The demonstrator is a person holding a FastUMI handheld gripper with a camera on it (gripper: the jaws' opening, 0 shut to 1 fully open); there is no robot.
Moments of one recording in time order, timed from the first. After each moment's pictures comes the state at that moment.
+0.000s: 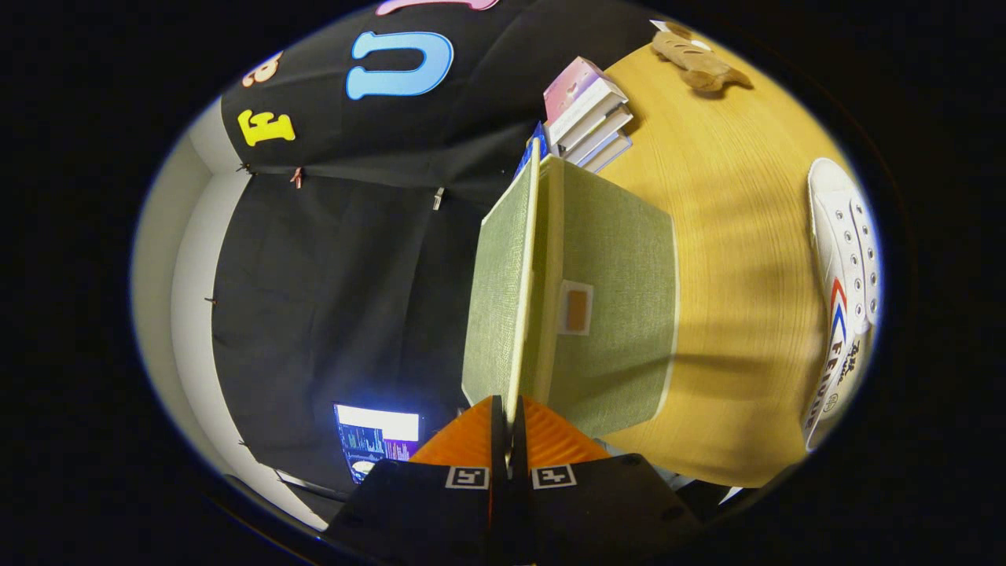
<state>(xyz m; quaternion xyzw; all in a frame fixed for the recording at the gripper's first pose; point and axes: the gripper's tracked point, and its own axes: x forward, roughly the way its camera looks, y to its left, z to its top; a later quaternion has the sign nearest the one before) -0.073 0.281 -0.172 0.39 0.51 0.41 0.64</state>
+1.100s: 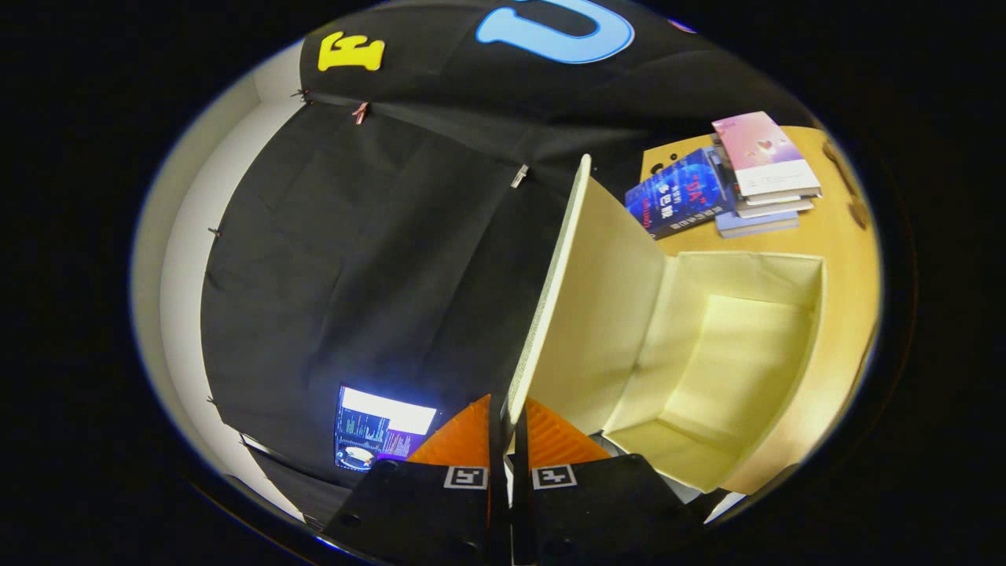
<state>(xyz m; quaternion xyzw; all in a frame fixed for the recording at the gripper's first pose) -0.078 0.455 -0.015 0.29 0.48 0.50 0.66</state>
